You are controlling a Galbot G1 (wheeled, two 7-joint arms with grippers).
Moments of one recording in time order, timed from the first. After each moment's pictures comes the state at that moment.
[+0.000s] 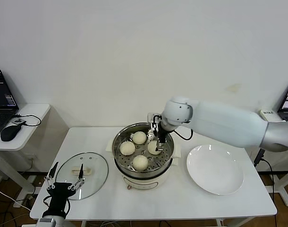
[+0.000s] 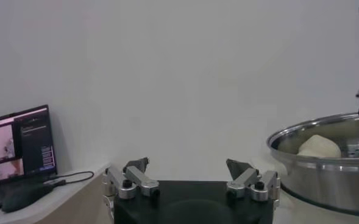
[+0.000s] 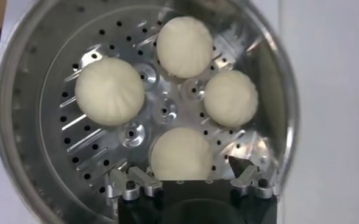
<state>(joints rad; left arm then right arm) 1.73 -1.26 -0.65 -2.14 -0.05 -0.11 -0.15 0.46 0.99 -1.15 1.49 0.44 -0.72 -0.80</state>
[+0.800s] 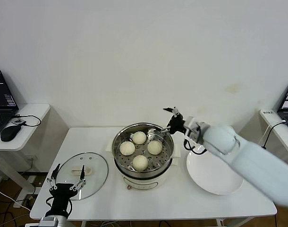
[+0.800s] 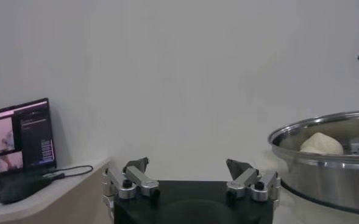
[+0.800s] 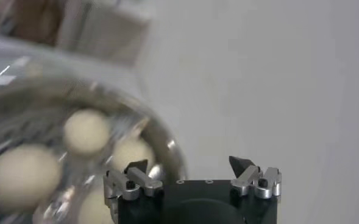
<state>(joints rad) 1.71 -1.26 -0.62 -2.10 -0.07 -0.09 -0.17 -0.50 0.76 -0.19 1.81 0.41 -0.24 -0.15</state>
